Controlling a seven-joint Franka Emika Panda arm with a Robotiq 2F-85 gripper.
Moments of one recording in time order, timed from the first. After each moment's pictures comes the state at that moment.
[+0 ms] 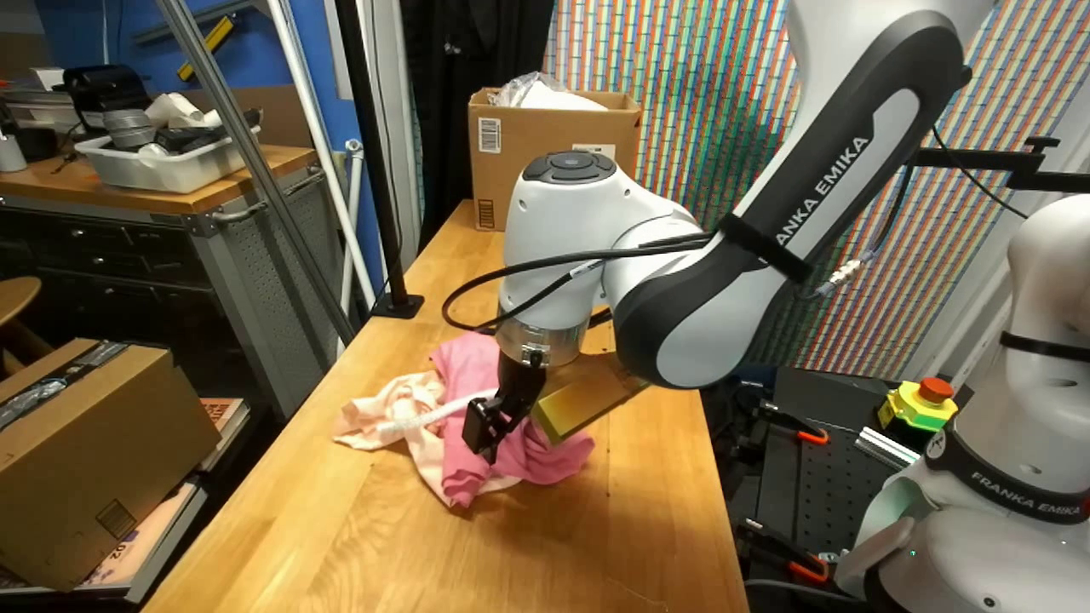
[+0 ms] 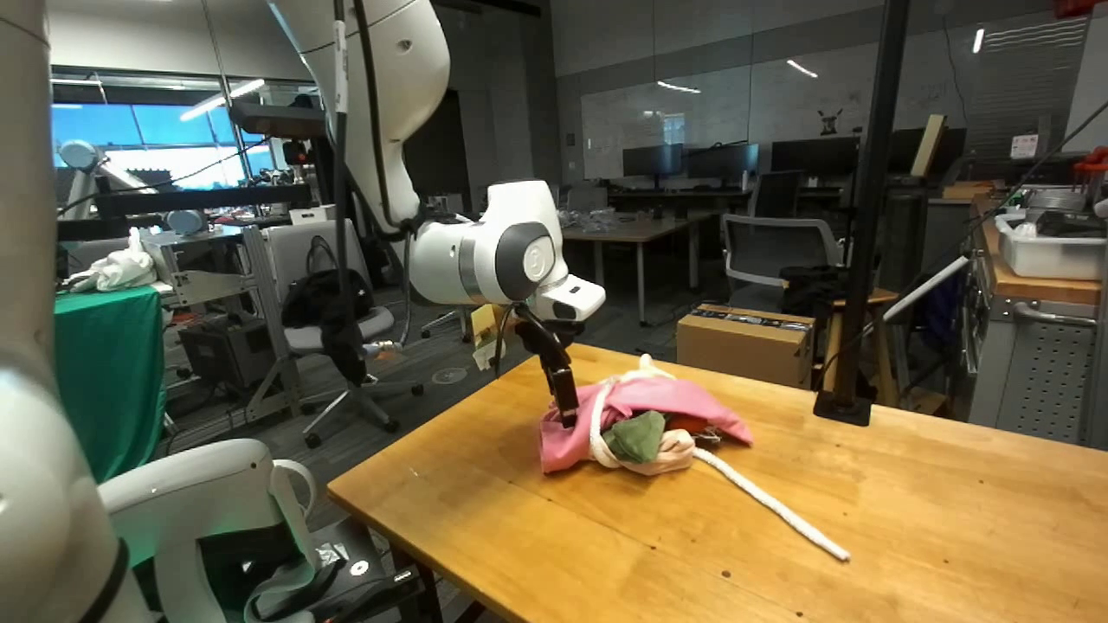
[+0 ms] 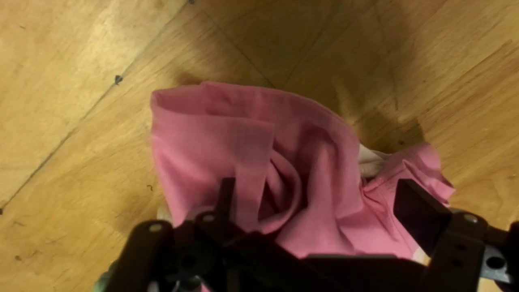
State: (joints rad) arm 0.34 0.23 0.08 -2.38 -0.22 2.75 0.96
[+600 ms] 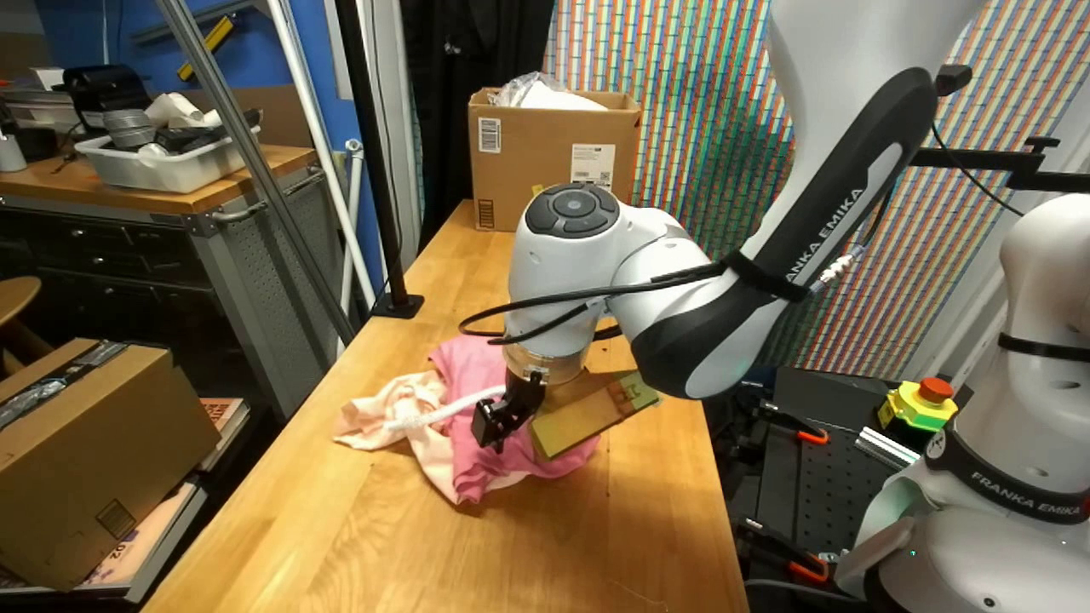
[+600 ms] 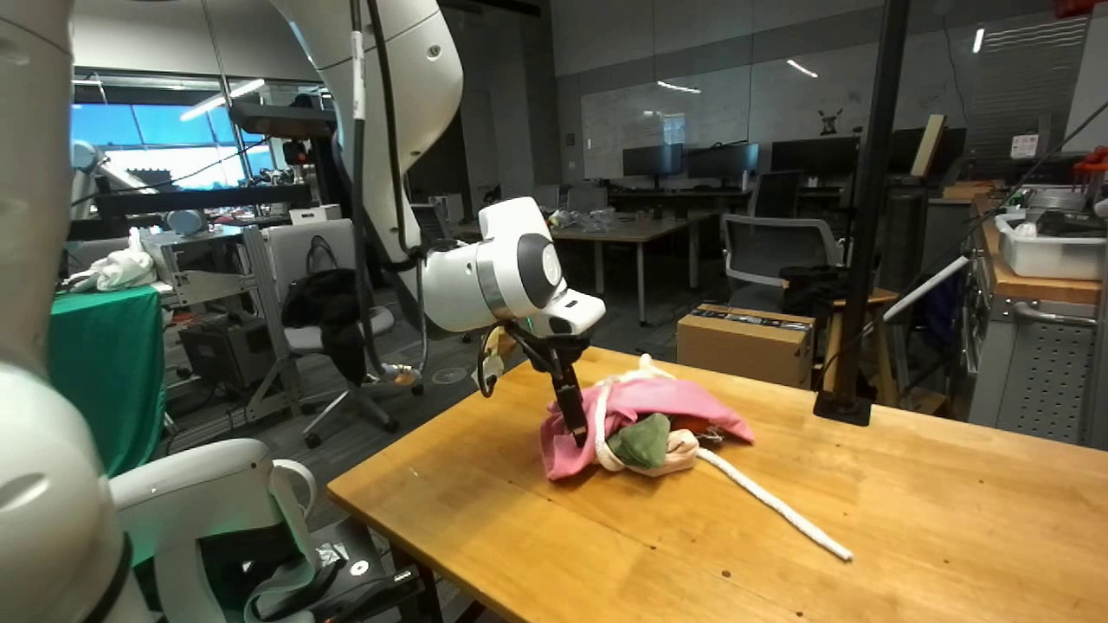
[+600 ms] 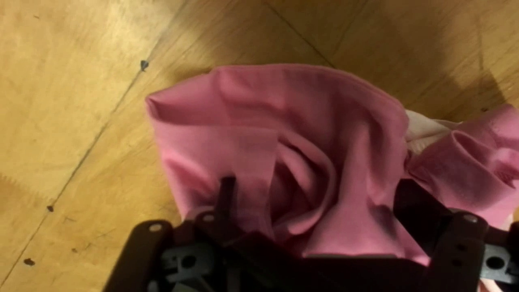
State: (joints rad) arm 0.43 0.27 -0.04 -2.38 -0.53 2.75 1.33
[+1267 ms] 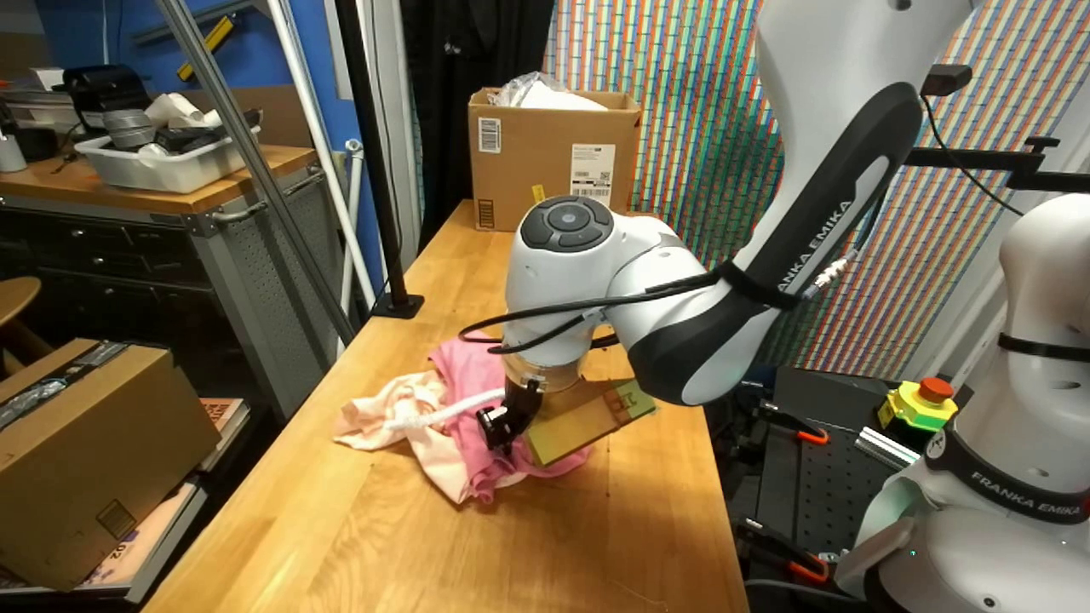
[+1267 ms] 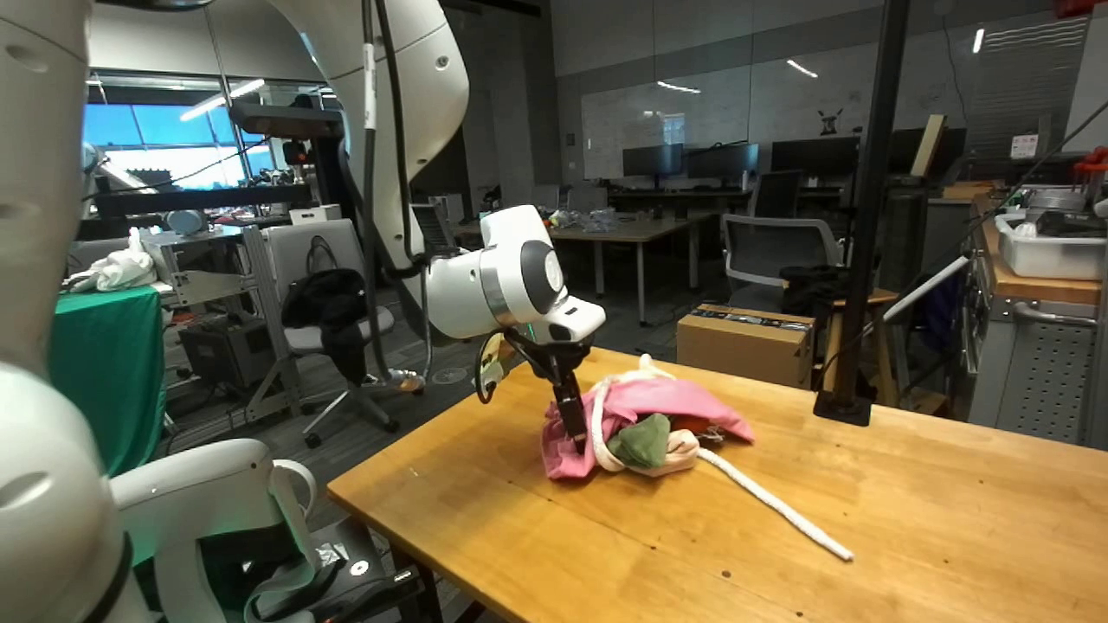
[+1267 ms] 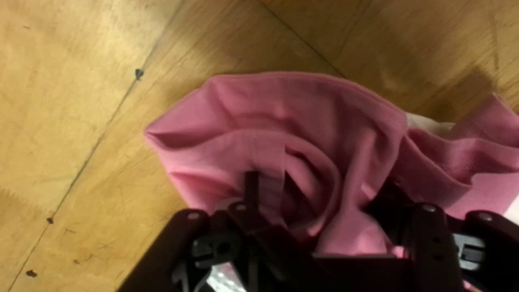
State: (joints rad) arm 0.43 0.30 -0.05 -2.36 -0.55 2.75 1.37
